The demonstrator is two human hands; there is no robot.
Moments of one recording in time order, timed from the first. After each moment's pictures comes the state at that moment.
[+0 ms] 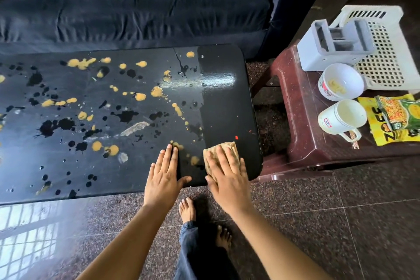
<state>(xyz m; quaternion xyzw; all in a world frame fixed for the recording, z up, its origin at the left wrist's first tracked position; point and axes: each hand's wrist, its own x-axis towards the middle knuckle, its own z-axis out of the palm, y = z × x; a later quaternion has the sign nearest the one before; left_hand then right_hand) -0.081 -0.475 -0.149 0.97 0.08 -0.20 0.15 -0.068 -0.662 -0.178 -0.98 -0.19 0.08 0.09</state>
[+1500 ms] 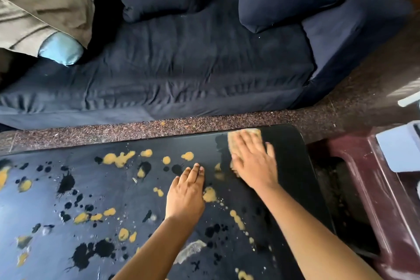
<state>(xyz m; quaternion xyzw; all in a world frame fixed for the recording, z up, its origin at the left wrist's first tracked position) 0.167 -0.338 -0.130 0.97 0.00 -0.24 0.09 0.249 -0.522 -0.174 -0.99 -0.11 0.06 0.03</state>
